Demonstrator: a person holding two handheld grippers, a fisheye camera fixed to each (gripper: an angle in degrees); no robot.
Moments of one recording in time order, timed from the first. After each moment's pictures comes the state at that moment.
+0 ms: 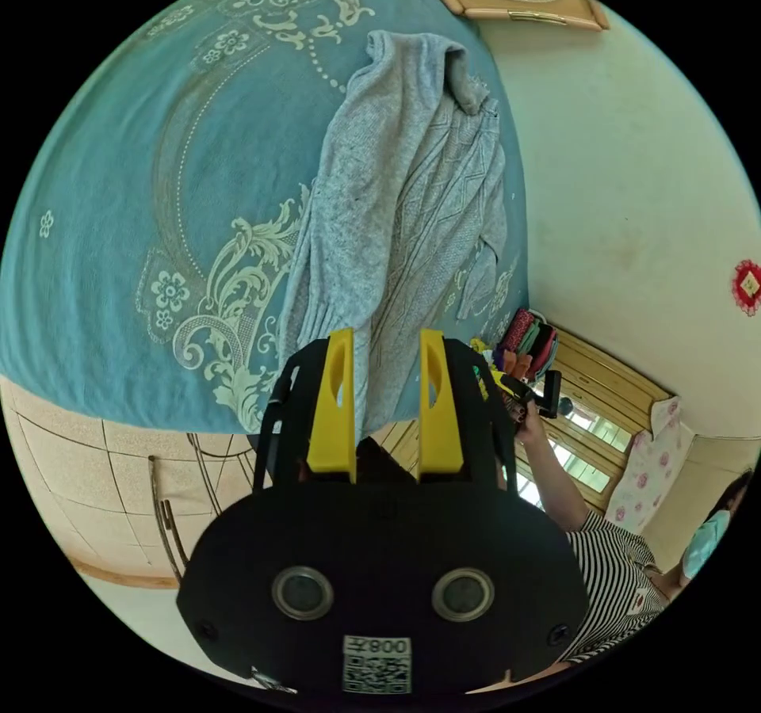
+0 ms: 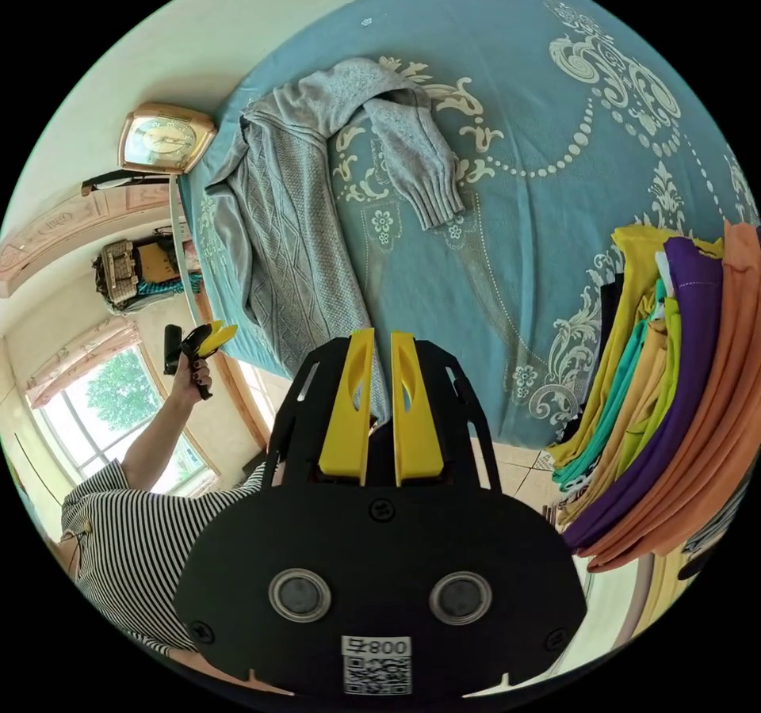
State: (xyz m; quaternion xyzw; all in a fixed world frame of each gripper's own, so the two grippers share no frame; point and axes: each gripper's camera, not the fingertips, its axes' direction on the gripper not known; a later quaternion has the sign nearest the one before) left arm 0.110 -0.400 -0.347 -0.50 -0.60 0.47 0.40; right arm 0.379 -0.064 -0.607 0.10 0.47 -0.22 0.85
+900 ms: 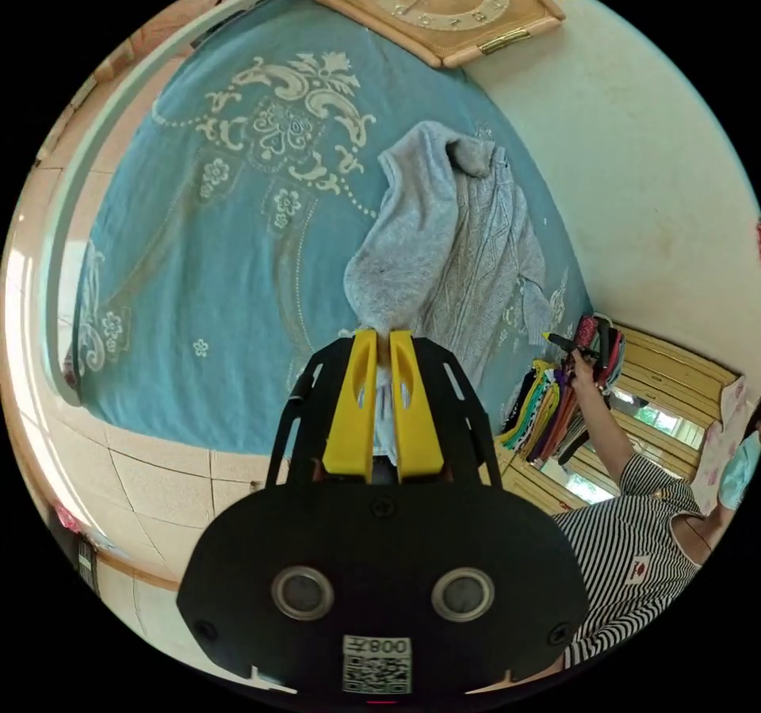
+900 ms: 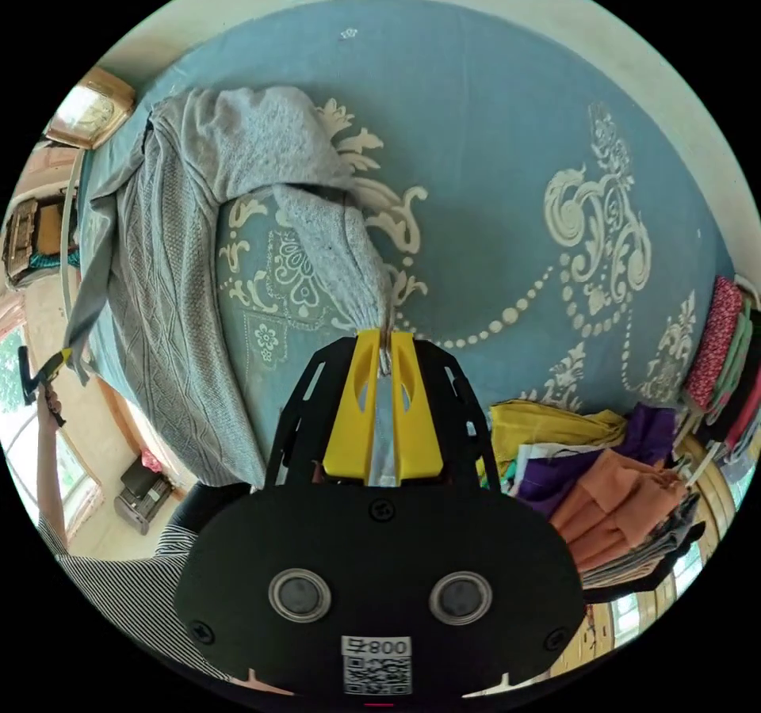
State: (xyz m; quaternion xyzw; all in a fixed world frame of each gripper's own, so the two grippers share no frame) left arm 0.241 -0.390 -0.160 -0.41 -0.61 0.61 0.30; right arm 0.249 -0.212 -0.369 0.13 0.67 -0.25 0.68
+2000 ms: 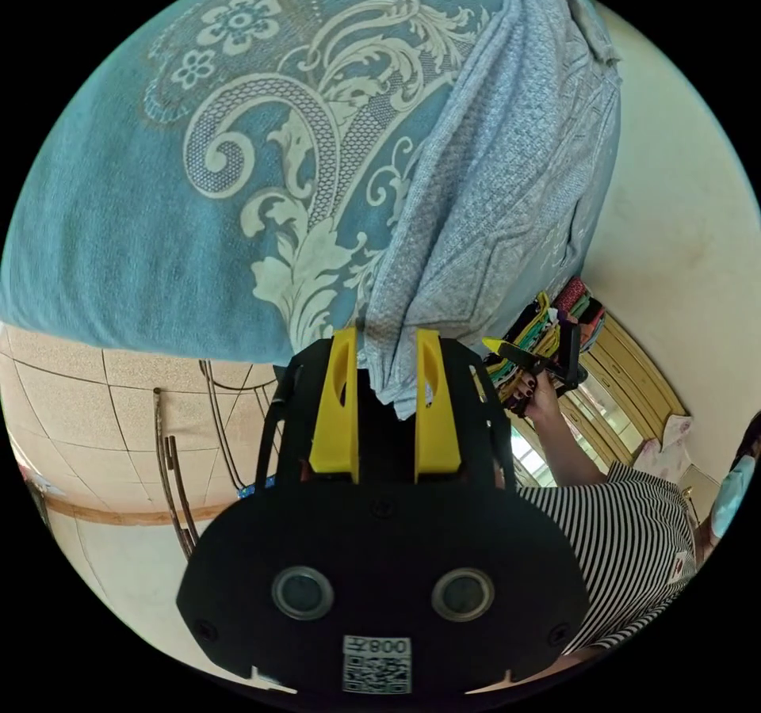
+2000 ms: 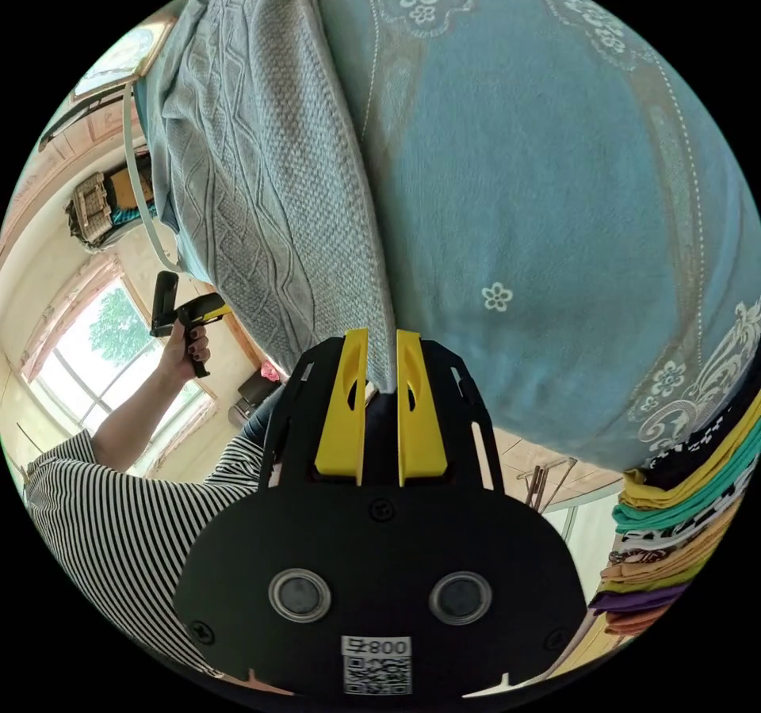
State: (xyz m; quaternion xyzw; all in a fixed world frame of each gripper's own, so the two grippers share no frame) left arm 0.152 -0.565 -0.216 -0.48 -0.71 0.39 0.35; right arm 0.487 -0.171 -0.184 -0.08 0.51 -0.16 0.84
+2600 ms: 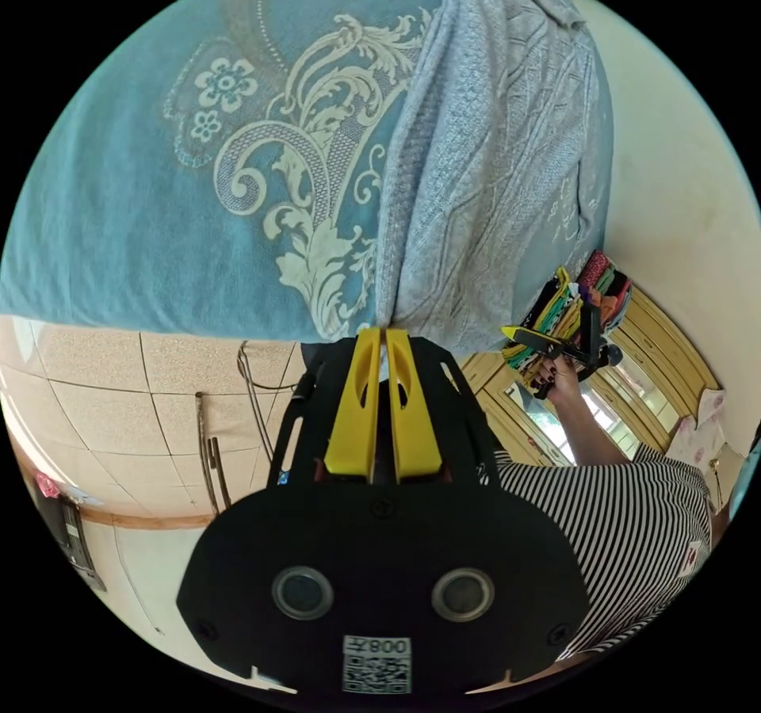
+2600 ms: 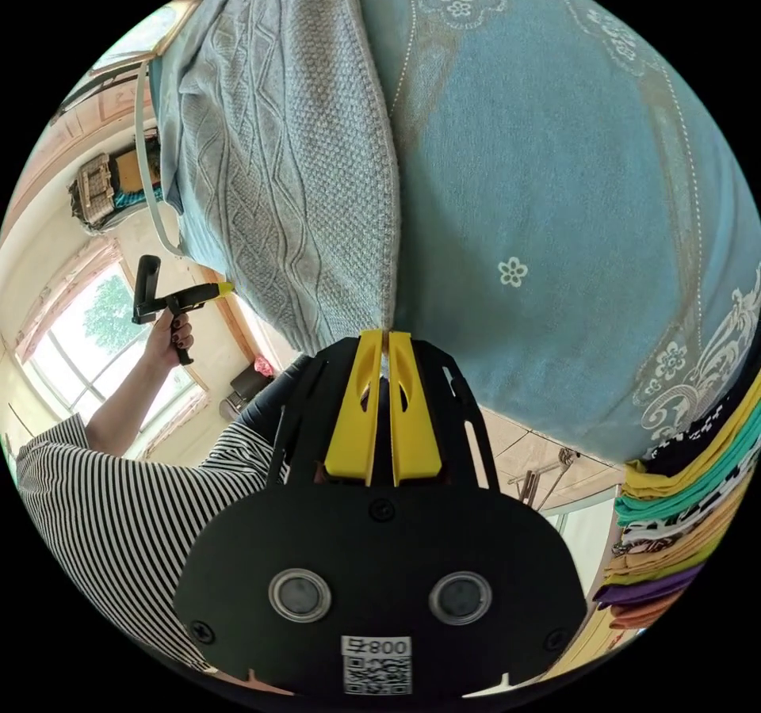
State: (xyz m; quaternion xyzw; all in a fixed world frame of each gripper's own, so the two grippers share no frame) left arm 0.194 -0.519 -0.205 -0.48 -0.71 0.43 0.29; right arm 0.476 -0.155 -0.199 -0.08 0.51 -0.19 0.84
